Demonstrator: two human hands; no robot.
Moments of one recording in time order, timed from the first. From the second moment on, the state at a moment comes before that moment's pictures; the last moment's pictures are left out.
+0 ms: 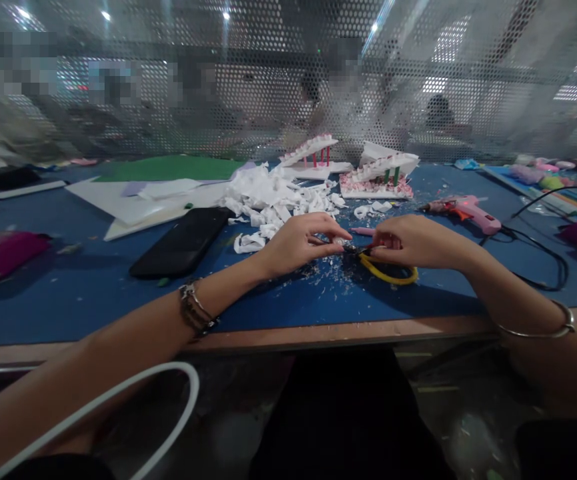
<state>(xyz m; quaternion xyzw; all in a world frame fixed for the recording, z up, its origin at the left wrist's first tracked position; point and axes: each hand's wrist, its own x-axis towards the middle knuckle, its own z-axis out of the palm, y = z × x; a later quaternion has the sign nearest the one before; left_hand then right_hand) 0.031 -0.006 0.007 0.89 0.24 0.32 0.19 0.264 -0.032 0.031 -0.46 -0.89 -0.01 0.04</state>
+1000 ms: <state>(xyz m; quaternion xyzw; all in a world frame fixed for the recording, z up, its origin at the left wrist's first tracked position) 0.032 -0.010 0.009 0.91 0.23 0.31 0.13 0.276 0.008 0.006 -0.48 -0.87 -0.06 0.10</state>
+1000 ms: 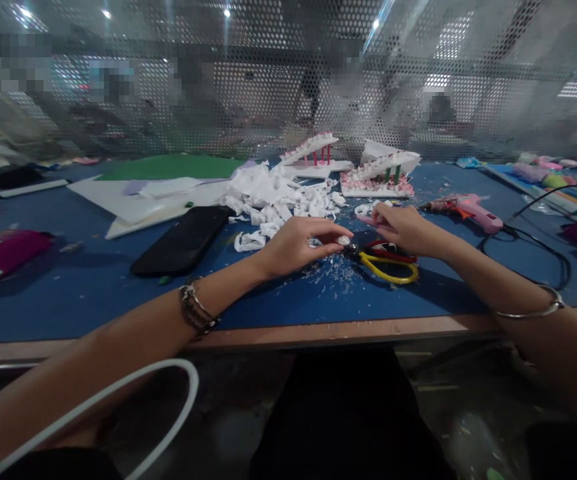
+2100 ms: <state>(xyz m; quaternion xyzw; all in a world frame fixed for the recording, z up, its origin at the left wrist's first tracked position) 0.032 -0.012 0.009 0.87 0.27 0.37 0.17 0.250 -0.048 0.029 -0.26 -0.84 0.26 0.41</state>
